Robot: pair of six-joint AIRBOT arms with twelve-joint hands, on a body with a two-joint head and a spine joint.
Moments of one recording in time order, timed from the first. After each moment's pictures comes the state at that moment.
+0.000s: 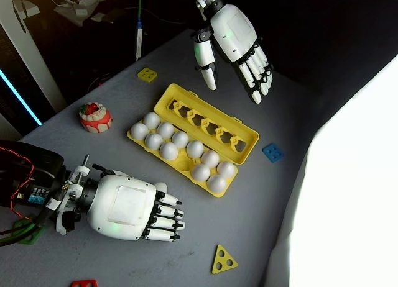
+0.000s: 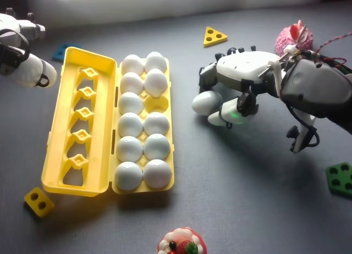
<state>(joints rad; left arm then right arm) 0.25 -0.80 0.93 1.00 0.73 -0.16 -0.42 -1.41 1.35 0.98 0.31 -1.60</state>
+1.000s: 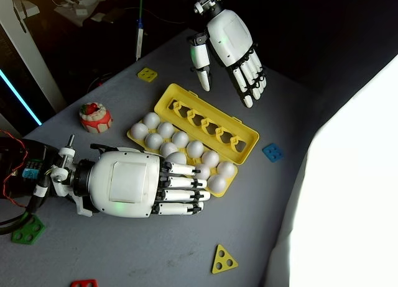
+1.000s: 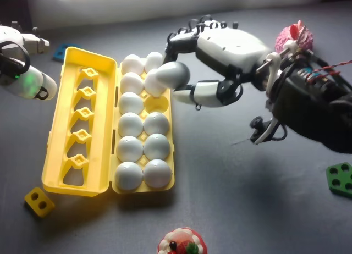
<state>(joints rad) 0.27 -0.79 0.94 0.90 0.70 -0.05 -0.46 -1.44 1.32 0.45 0.62 -0.98</state>
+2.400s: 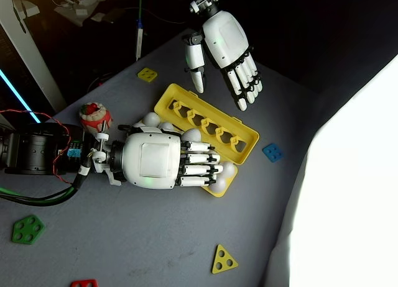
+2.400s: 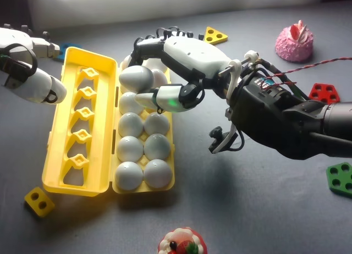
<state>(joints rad) 0.26 -0.79 0.93 0.86 0.68 -0.02 -0.44 -1.59 1.43 0.50 0.63 -0.88</state>
